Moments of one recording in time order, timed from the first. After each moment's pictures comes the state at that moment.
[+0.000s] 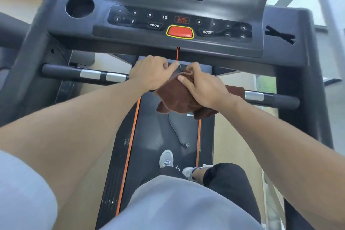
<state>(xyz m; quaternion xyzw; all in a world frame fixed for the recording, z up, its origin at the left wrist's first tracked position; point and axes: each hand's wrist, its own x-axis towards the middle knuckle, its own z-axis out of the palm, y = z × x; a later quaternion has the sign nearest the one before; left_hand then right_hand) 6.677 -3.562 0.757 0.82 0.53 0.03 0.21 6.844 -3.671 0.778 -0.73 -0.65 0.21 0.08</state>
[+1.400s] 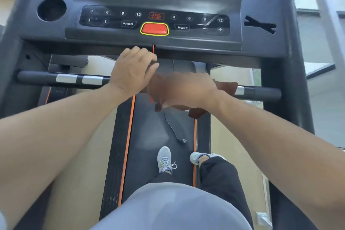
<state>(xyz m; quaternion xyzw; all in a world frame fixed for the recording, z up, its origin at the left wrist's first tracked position) 6.678 -3.576 0.760 0.92 0.34 0.18 0.02 6.869 -3.681 0.779 -0.69 -0.71 0.15 -0.08</state>
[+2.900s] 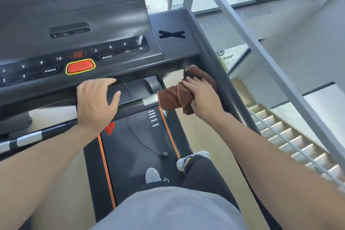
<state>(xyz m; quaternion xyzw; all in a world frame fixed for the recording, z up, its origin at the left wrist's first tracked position) 6.736 -3.606 0.765 0.91 0.36 0.20 0.12 6.971 -3.815 0.795 -0.85 -0.47 0.13 0.18</state>
